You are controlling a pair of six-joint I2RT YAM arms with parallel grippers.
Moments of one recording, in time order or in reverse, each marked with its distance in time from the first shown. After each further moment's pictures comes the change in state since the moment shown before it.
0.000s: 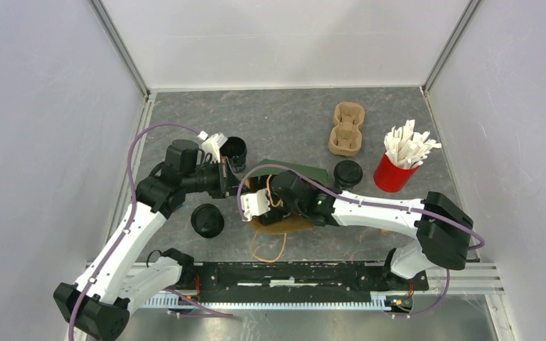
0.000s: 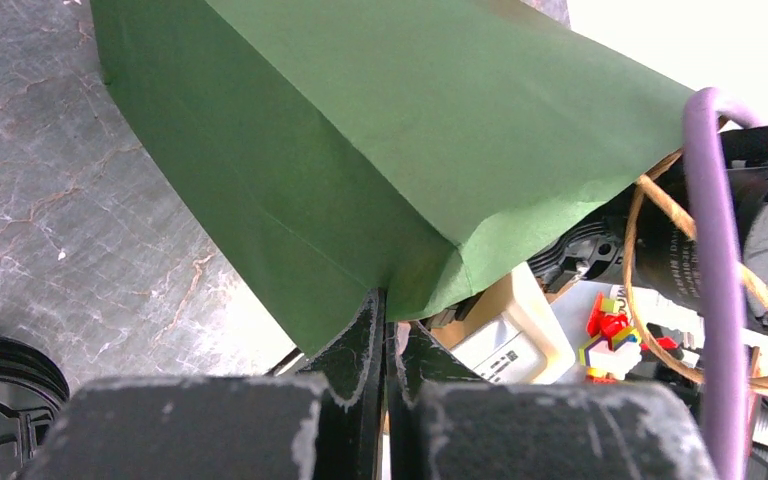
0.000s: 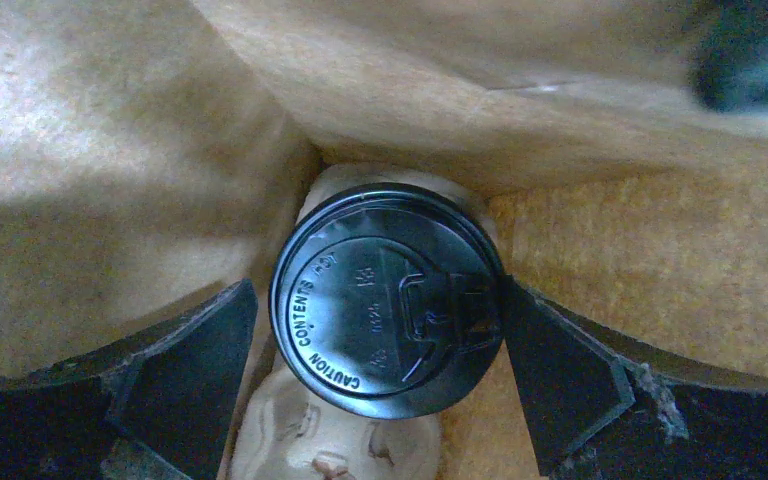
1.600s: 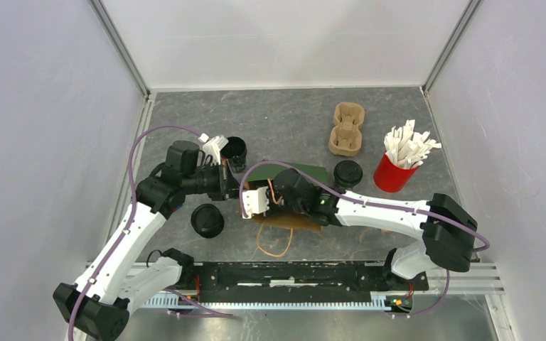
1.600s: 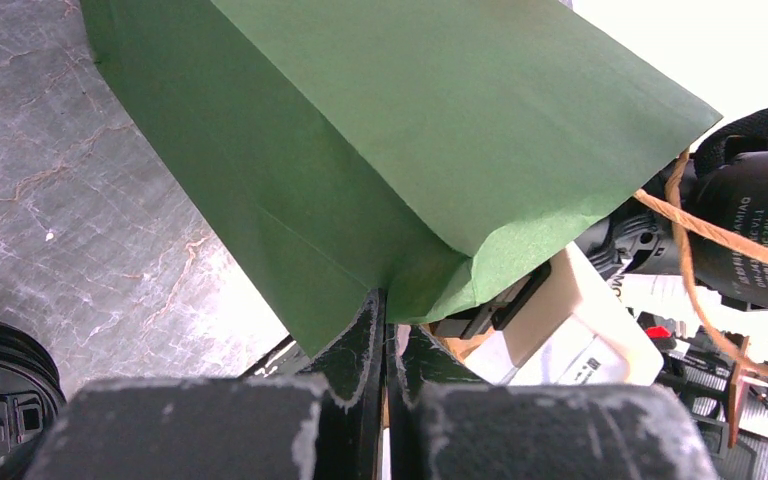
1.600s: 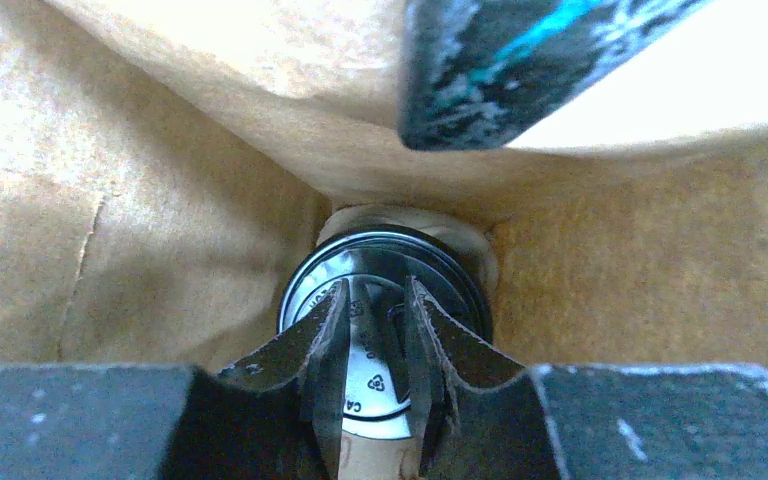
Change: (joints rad) left arm -0.003 -0.003 0.000 -0.039 0.010 0.000; right arm -0.001 -0.037 0.010 0.021 -0.096 0.079
